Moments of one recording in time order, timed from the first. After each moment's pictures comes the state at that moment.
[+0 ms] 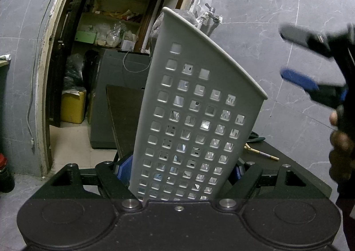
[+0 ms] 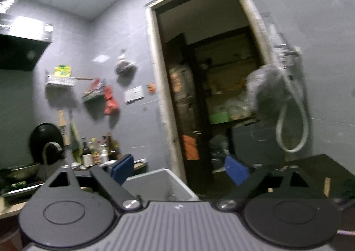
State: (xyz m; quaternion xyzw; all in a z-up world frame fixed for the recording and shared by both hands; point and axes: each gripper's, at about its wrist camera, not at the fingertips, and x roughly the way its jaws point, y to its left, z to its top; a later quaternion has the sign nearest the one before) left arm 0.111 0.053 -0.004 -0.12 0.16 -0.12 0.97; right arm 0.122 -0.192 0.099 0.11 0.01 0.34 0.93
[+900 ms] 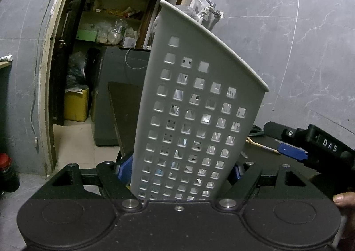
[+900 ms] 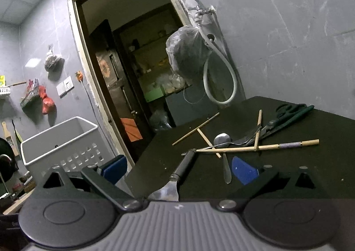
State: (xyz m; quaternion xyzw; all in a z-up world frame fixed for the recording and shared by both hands) left arm 0.109 0.049 -0.001 -0.11 0.17 -0.11 0.97; right arm 0.133 -0.230 -0.010 0.19 0.11 0.20 0.96
